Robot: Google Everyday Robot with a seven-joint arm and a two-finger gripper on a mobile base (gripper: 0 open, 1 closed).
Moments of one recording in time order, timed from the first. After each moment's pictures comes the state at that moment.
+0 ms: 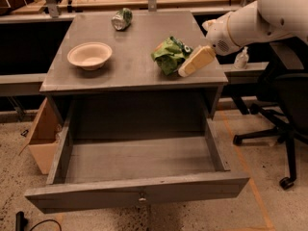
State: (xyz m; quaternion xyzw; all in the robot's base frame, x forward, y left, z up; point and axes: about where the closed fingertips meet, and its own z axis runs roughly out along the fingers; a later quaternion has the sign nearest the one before) arm 0.683 -0.122 0.927 -0.52 0.74 0.08 0.43
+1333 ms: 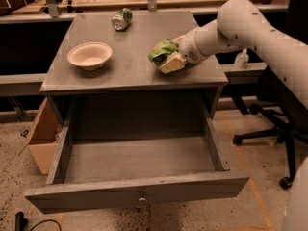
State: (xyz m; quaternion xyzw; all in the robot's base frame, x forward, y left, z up) arm 0.732 -0.054 0.867 -0.54 0.72 0.11 0.42
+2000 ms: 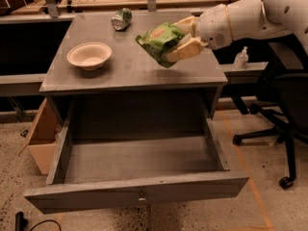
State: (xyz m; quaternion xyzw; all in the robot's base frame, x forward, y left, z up) arm 0.639 -0.049 0.968 -0.61 0.58 0.26 0.47
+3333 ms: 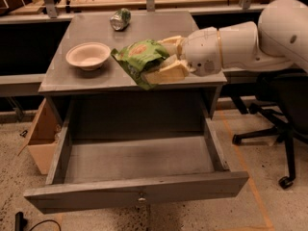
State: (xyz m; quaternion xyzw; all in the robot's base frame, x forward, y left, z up) arm 0.544 -0.001 0.969 -0.58 0.56 0.33 0.49
